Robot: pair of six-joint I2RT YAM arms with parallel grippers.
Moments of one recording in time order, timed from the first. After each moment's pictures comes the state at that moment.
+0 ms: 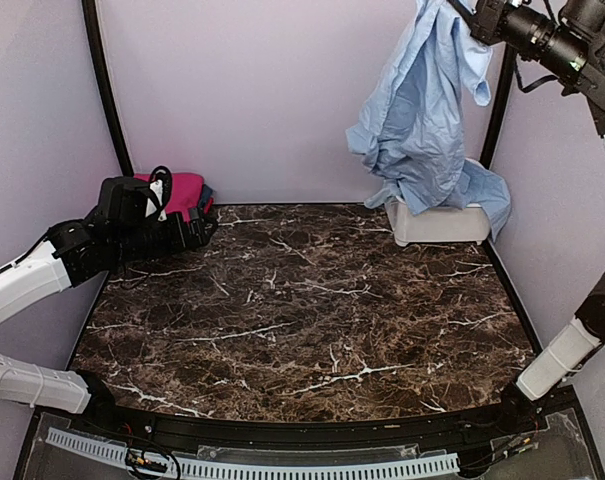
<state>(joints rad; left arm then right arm) -0.60 1.08 0.97 -0.39 -0.14 -0.58 0.51 1.53 2.41 -0.60 -0.24 -0.08</state>
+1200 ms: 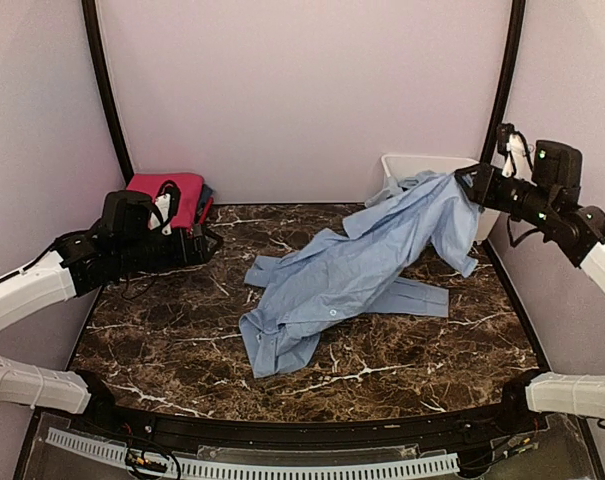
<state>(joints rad) -0.58 1.06 0.87 -0.32 -0.02 -0.52 0.31 1.00 1.14 -0.36 -0.11 0.31</state>
